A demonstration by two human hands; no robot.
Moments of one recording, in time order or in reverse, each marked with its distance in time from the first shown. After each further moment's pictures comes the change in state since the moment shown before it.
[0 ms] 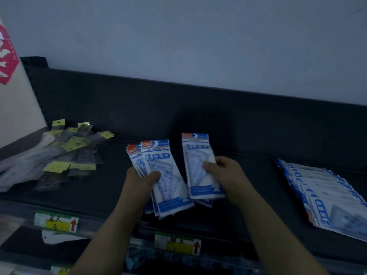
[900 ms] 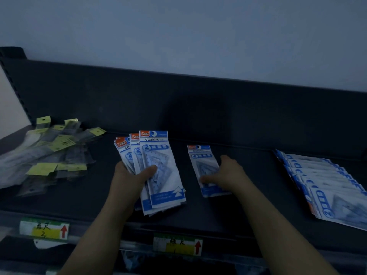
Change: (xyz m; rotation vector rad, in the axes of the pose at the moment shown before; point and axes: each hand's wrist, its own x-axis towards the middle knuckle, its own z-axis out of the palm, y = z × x) left_hand 0.008 0.004 -0.012 0.063 -0.057 0.072; right_hand 0.025 0.019 -0.012 -0.851 0.003 0.148
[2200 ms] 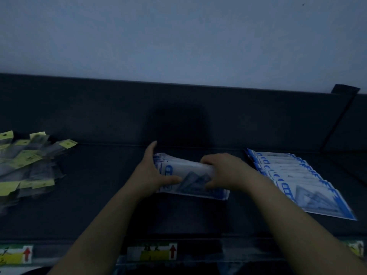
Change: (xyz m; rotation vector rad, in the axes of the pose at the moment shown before) left_hand -0.012 0.050 0.088 0.498 -0.402 0.113; right_hand -0.034 0.024 -0.072 -0.425 0.009 -0.448
